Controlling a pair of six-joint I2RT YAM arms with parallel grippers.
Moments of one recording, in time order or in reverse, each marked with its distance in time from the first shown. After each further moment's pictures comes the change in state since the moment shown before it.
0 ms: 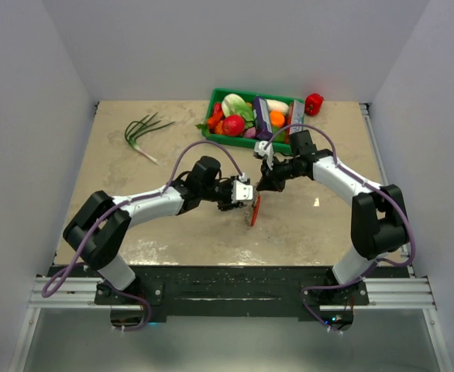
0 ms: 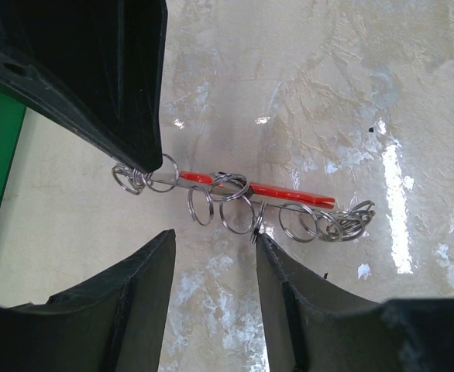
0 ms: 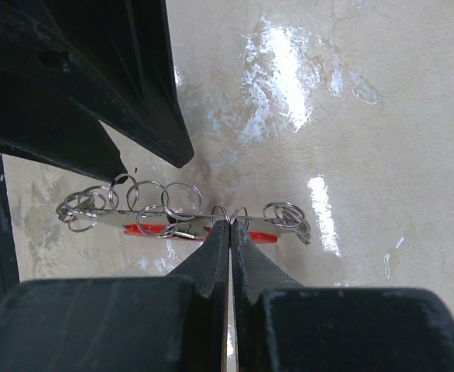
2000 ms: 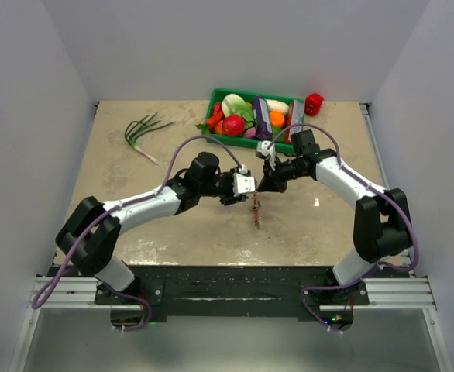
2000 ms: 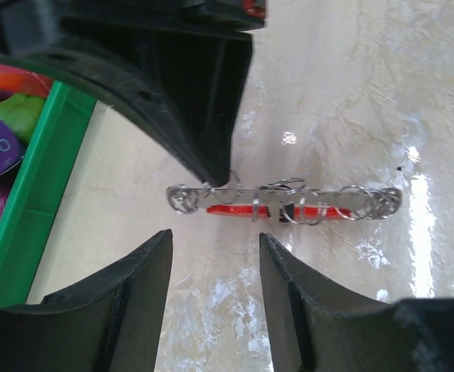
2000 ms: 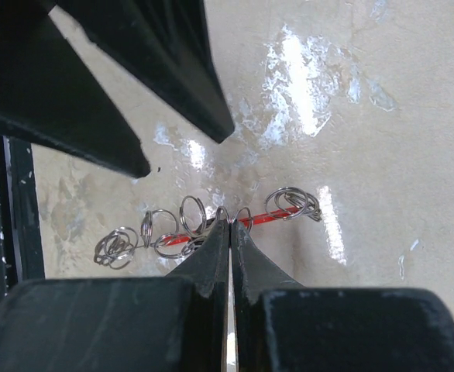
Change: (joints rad) left arm -0.014 -0.063 0.028 0.028 -0.085 -0.087; right arm -0.011 -0.033 -0.001 -0.053 -0.051 -0.019
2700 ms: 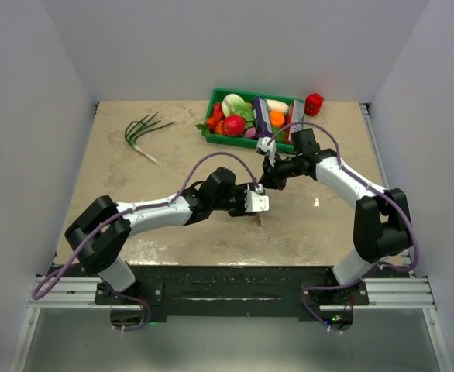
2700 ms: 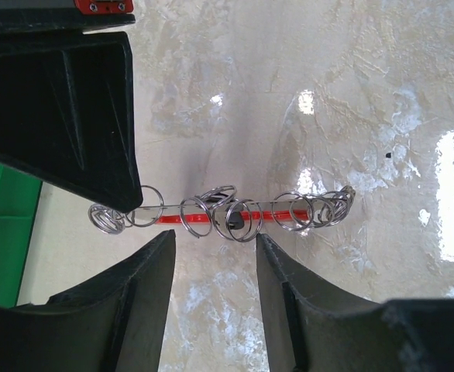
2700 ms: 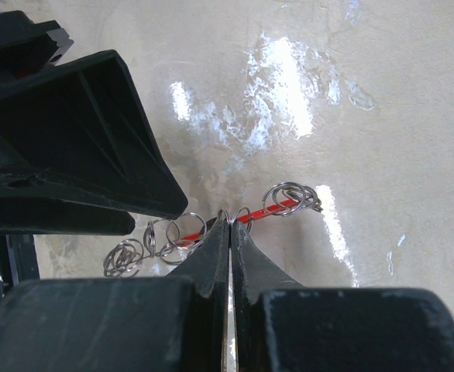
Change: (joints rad) left arm -0.149 0.048 -0.014 -0.013 -0.201 0.068; right arm -0.001 0.000 0.000 0.060 0.027 0.085
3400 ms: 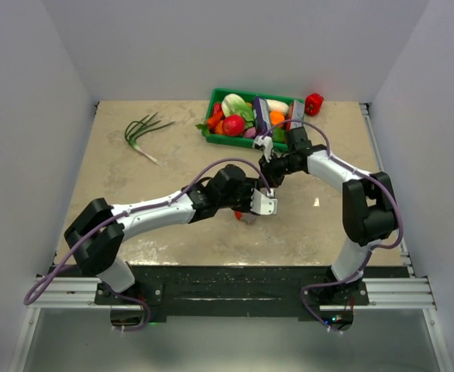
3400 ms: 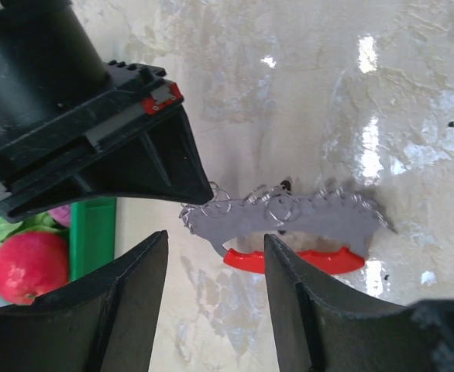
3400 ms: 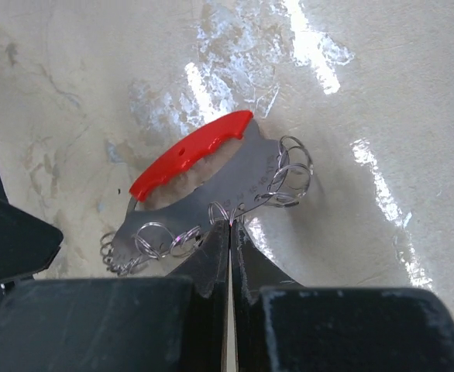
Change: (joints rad) left arm -0.064 -0.015 0.124 -0.176 -0.188 0.184; right arm 0.000 0.161 0.076 0.011 0.082 0.150
